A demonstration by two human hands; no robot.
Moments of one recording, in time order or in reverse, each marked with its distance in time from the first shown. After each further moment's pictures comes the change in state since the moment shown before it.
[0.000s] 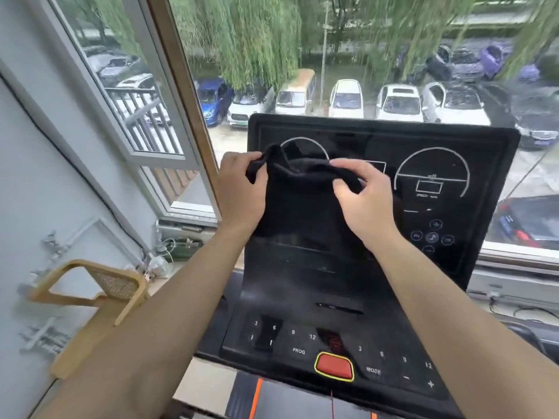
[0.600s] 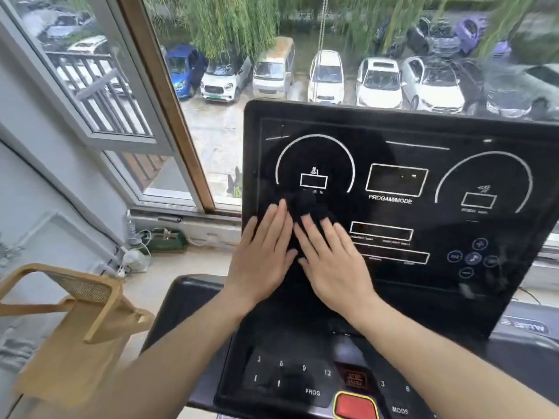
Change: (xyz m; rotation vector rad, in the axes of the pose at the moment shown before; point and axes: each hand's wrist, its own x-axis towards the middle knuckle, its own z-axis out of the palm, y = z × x) left_hand -0.061 -0.121 0.077 0.560 -0.415 0.607; right_hand -0.040 0.122 0.077 -1.281 -0.360 -0.566
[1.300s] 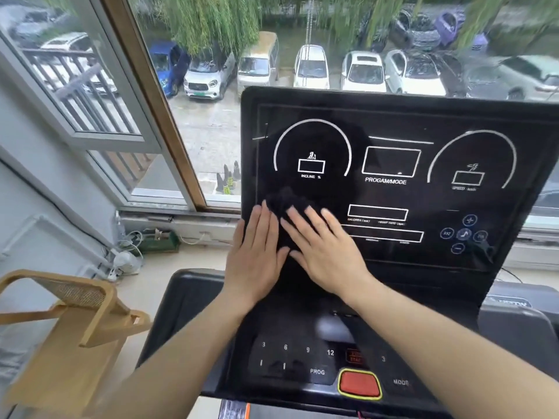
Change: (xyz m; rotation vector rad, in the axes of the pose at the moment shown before) left_hand -0.029 -0.001 0.011 0.036 -0.056 -0.081; right_hand 0.004 -0.009 0.000 -0.107 -0.068 -0.086
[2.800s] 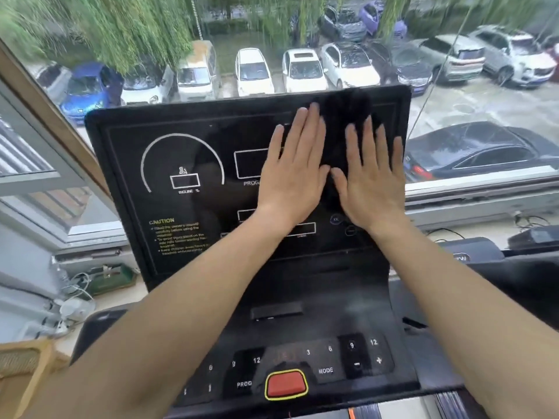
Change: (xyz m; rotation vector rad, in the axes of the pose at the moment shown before) left_hand 0.178 0.207 -0.079 -0.050 0.209 0.258; right_hand -0.086 0.219 -0.018 0.076 0.039 0.709
